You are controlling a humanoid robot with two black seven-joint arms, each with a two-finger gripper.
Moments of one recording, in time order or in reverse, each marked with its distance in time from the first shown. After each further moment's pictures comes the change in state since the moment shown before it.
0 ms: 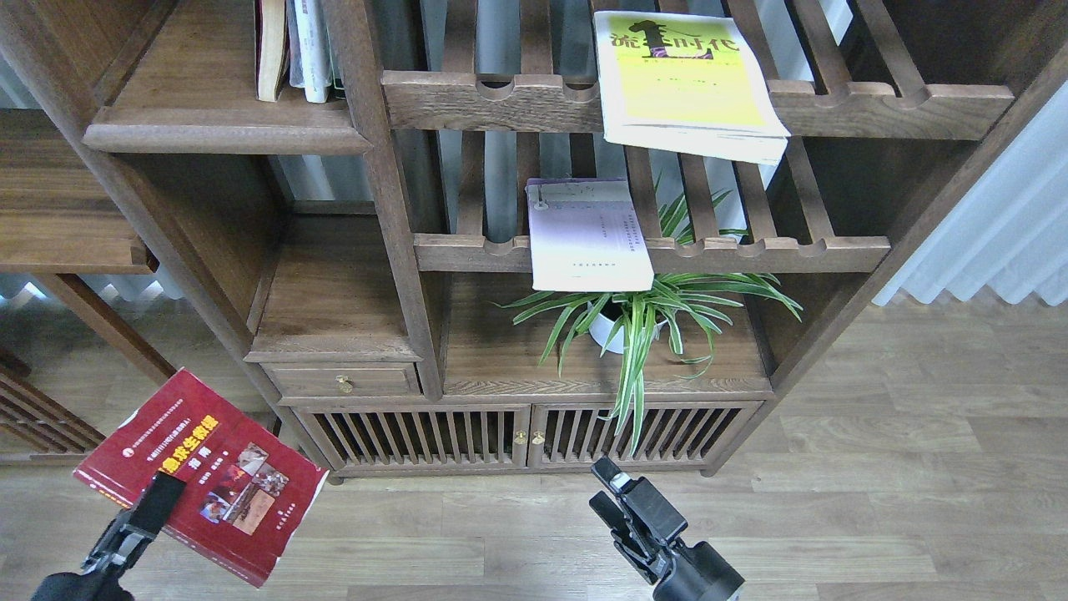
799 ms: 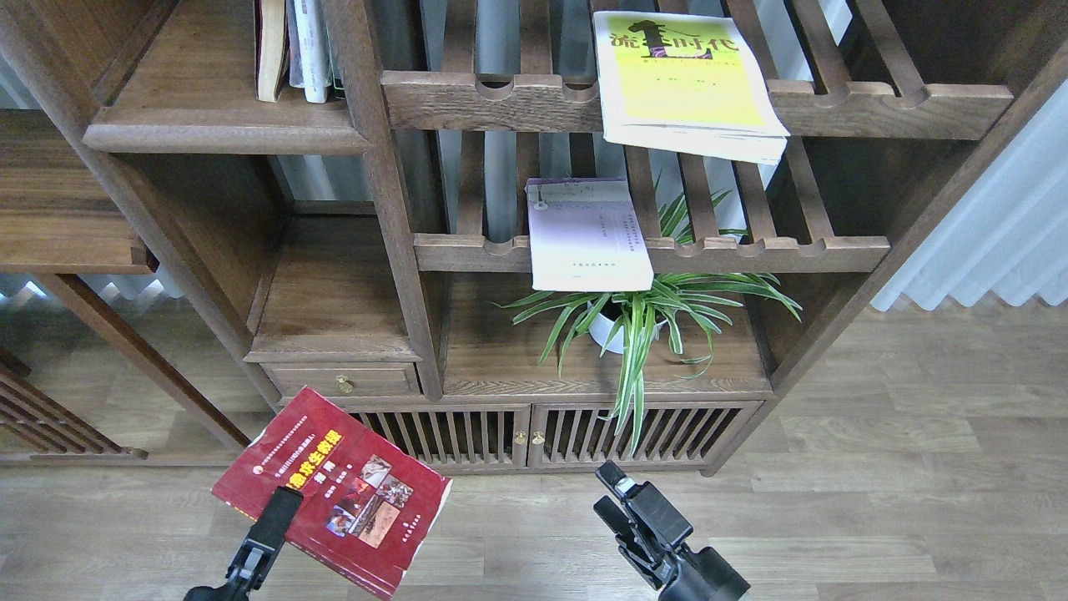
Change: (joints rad) left arm -0.042 -0.150 0.317 0.009 -0.105 0.000 -0.101; right arm -0.020 -0.016 0.007 0.017 0.000 0.000 0.000
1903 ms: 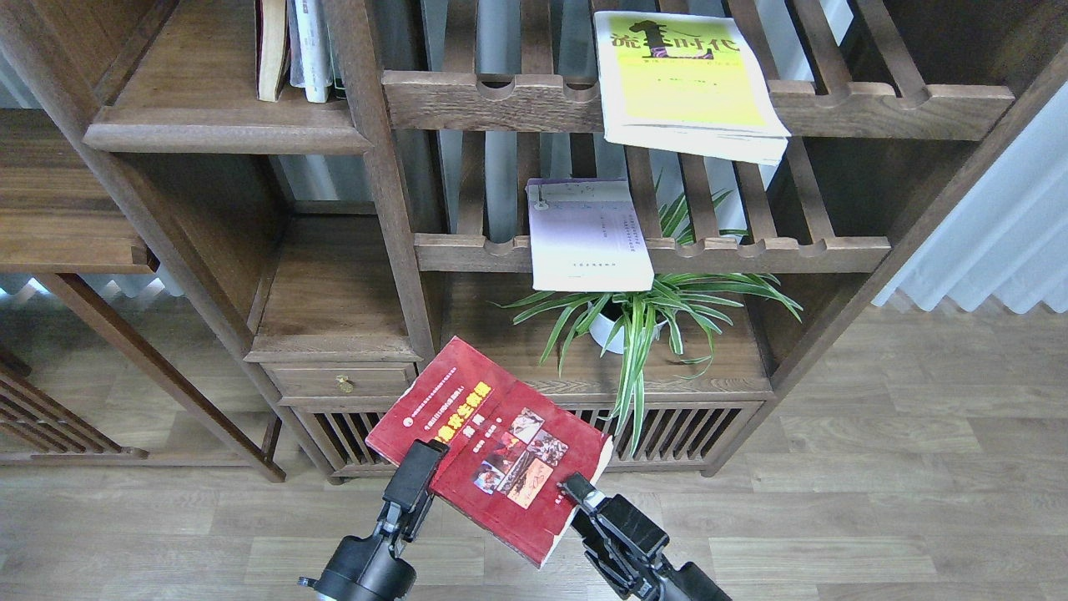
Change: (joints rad) left arm -0.239 -0.092 0.400 0.004 -0.210 0.000 -0.097; right arm -0.018 -0.014 -0.048 0.038 -0.001 0.000 0.000
